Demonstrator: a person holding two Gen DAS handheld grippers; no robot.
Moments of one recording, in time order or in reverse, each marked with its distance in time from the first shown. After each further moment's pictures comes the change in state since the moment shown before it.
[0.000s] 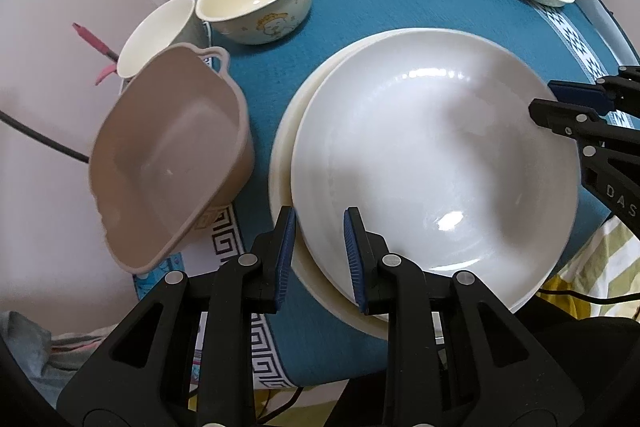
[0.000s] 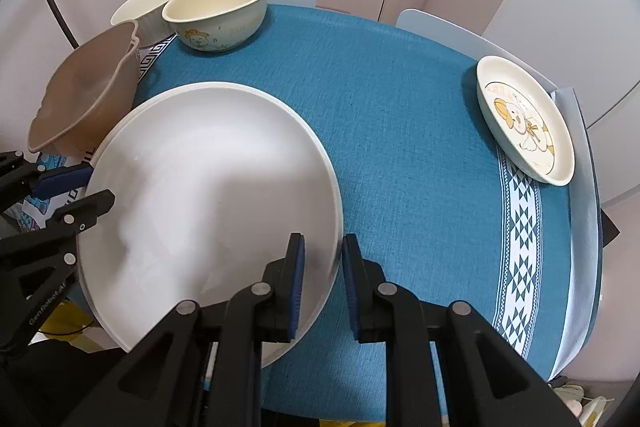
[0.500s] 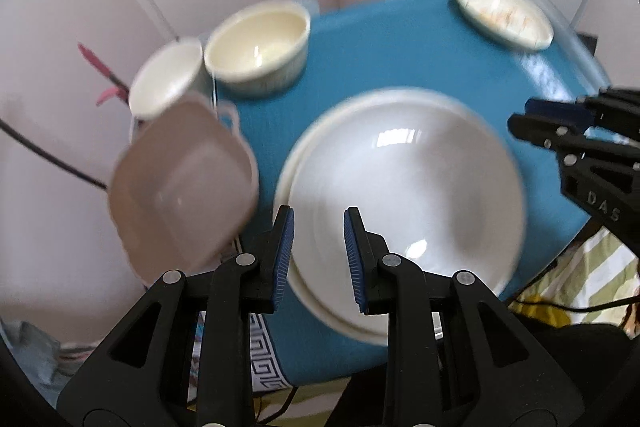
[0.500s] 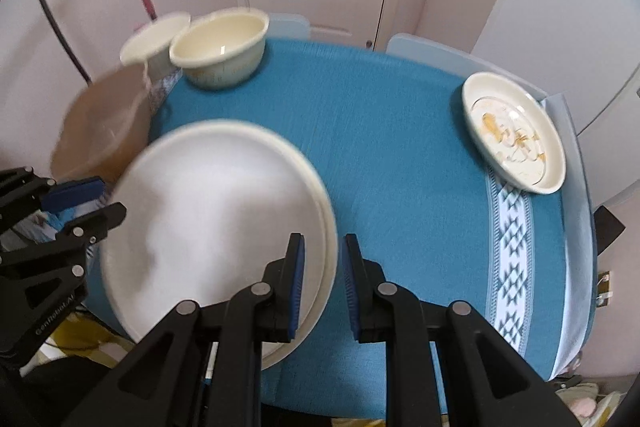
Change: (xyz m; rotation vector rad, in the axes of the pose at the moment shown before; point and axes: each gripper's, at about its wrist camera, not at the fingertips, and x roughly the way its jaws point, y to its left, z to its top) left arm -0.055 0.006 0.025 -0.020 -0.120 -0.064; right arm -0.039 -0.018 0.010 0.071 -0.088 0.046
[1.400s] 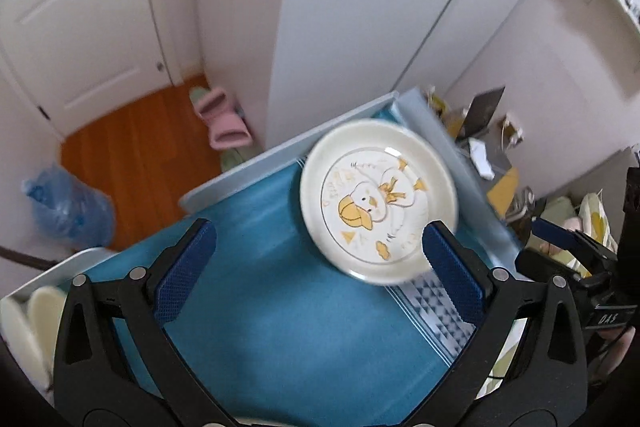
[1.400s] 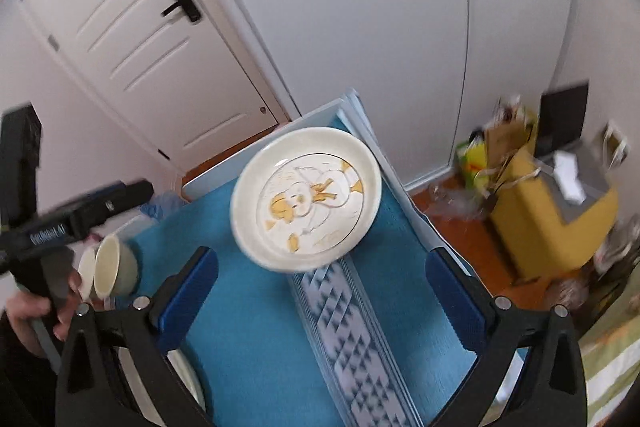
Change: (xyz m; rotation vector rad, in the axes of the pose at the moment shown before) left arm 0.096 -0.133 0.262 0.110 -0.005 -0.448; right arm -0.008 -0.261 0.015 0.659 -0.141 0.061
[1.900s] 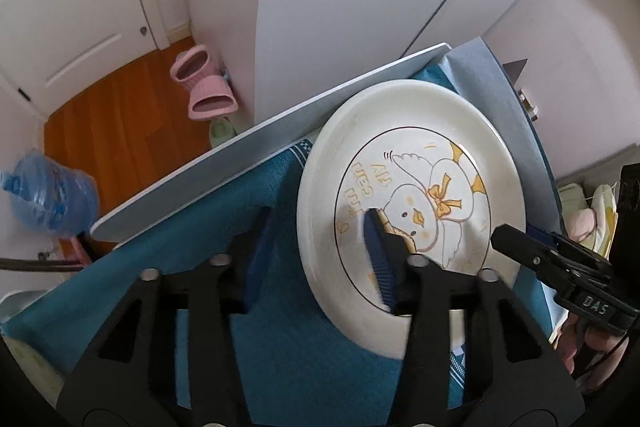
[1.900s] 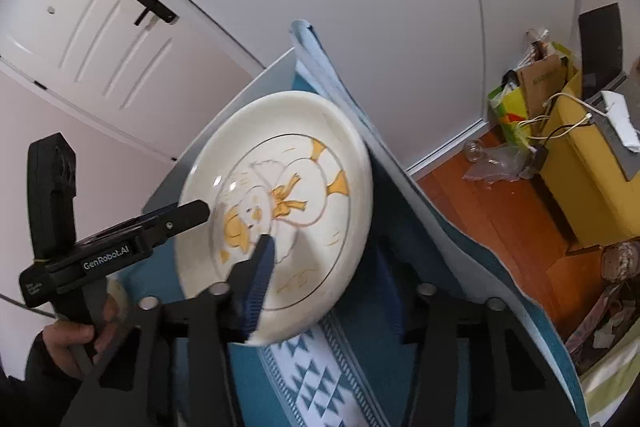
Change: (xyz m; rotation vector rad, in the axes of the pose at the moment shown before) left arm 0.103 0.012 0.006 -0.018 0.122 -0.013; right arm 0.092 -0.033 0.005 0.119 0.072 0.081
